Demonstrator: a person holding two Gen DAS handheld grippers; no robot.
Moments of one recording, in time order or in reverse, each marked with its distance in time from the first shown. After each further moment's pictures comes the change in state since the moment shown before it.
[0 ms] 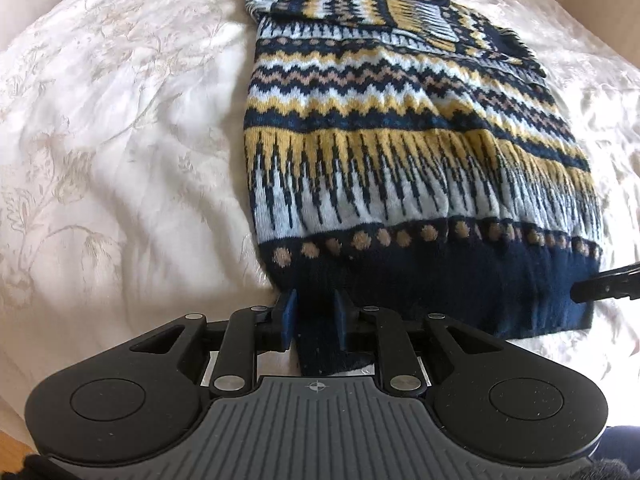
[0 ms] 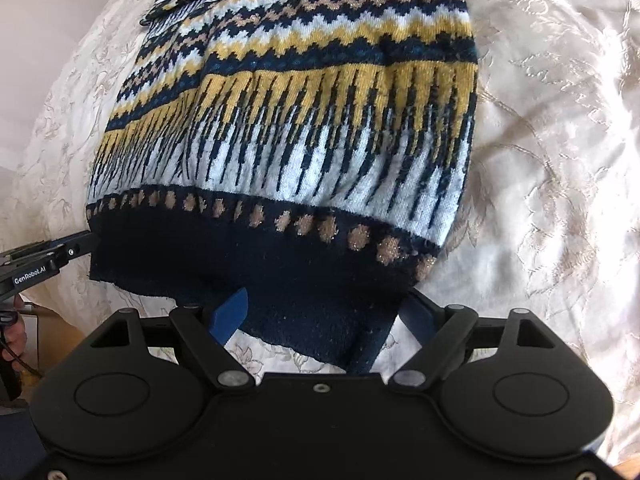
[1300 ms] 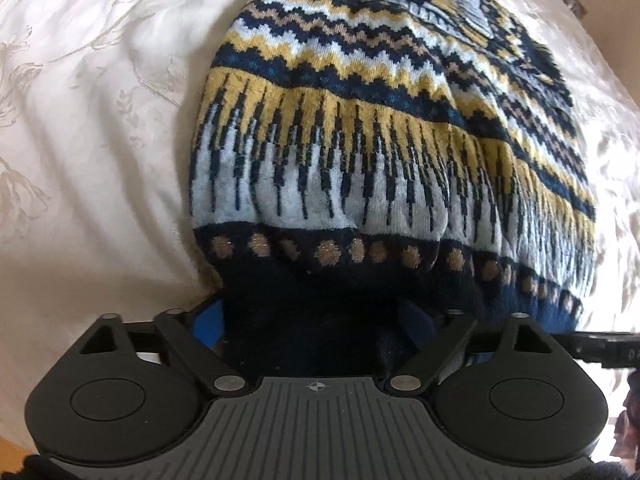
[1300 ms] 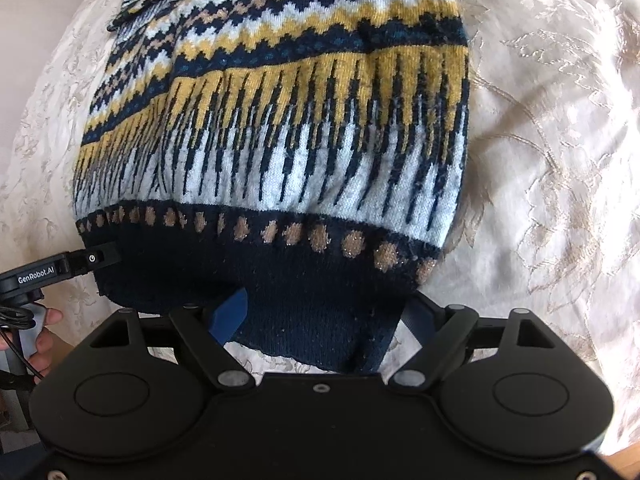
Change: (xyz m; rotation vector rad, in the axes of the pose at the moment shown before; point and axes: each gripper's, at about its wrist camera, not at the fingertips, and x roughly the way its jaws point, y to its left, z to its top) left arm 0.049 -0.010 0.015 -0.215 0.121 -0.099; right arm 0.019 -0.002 0.012 0.076 0.049 -0.035
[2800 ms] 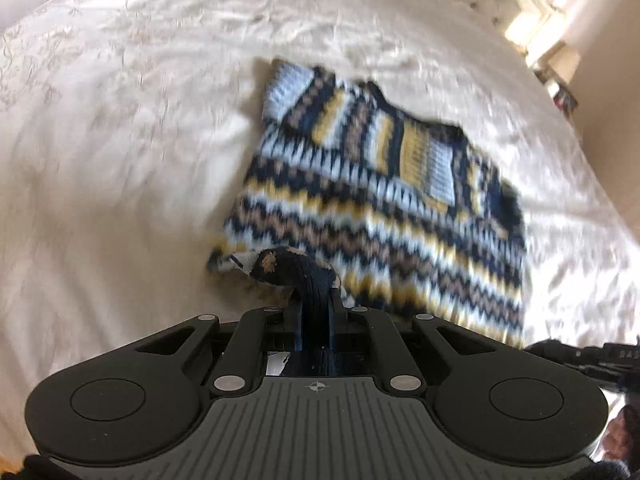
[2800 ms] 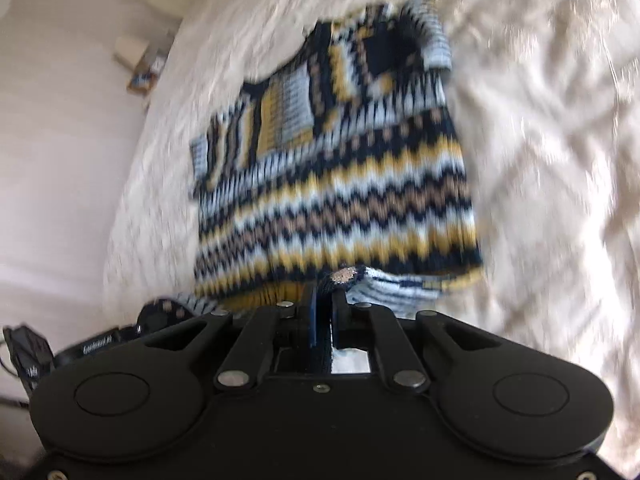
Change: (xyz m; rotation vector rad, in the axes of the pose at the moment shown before) left arm -0.089 -0.012 0.079 -0.115 -0.278 -0.053; right arm -0.087 -0.022 0.084 0.162 -0.282 0.277
